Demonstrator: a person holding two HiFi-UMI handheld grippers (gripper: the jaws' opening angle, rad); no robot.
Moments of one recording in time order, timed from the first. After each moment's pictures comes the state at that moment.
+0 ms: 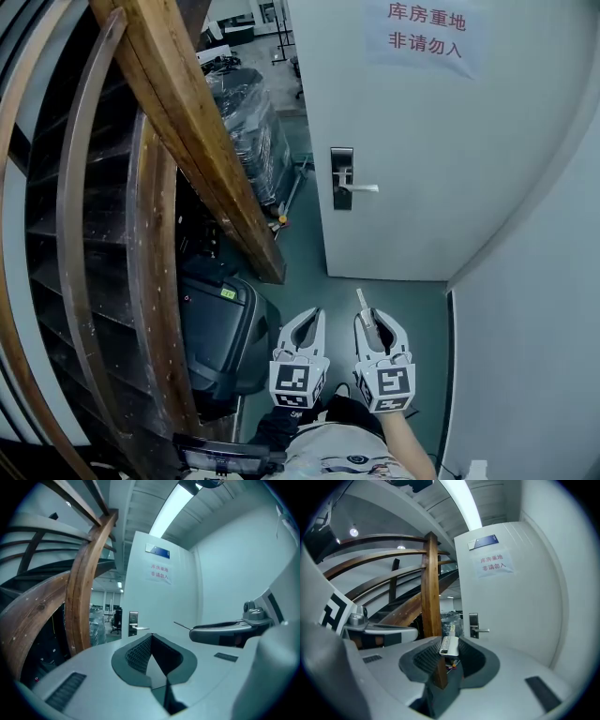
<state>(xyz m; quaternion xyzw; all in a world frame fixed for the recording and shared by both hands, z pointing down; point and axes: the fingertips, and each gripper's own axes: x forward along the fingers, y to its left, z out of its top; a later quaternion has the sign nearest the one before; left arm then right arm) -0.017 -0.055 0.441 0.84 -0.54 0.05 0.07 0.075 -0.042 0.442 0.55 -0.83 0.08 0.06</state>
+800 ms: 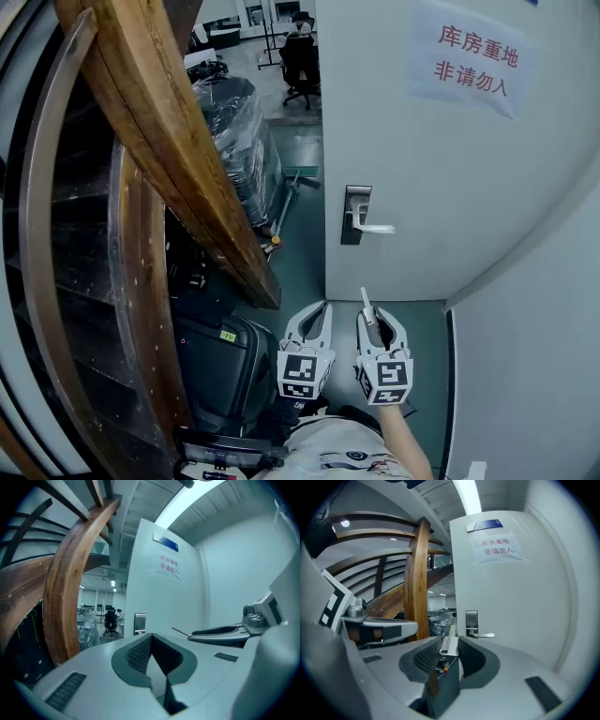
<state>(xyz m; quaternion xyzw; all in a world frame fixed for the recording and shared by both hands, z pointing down) -0.050 -0.225 0.454 0.86 -0.50 0.06 0.06 0.037 -0.203 0.467 0.59 -0.80 0.09 0.08</state>
